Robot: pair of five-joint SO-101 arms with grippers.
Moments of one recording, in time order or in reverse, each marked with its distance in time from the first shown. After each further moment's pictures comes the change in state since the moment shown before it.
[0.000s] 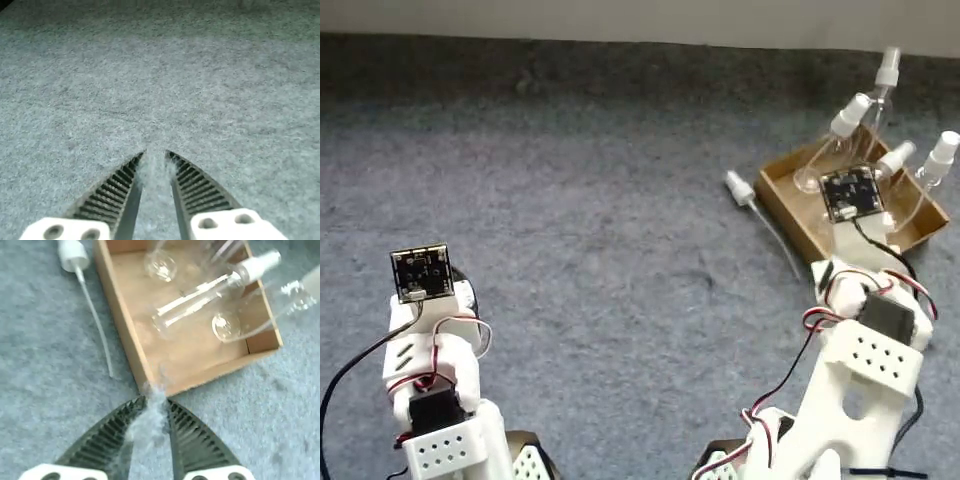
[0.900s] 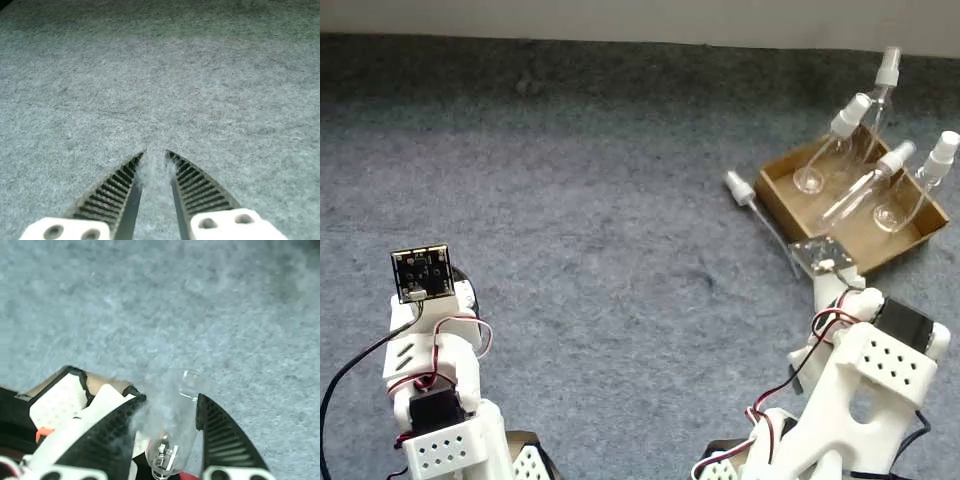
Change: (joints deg) left arm 0.2 0.0 0.0 0.0 0.0; right arm 2.5 -0.1 -2.8 46.0 12.4
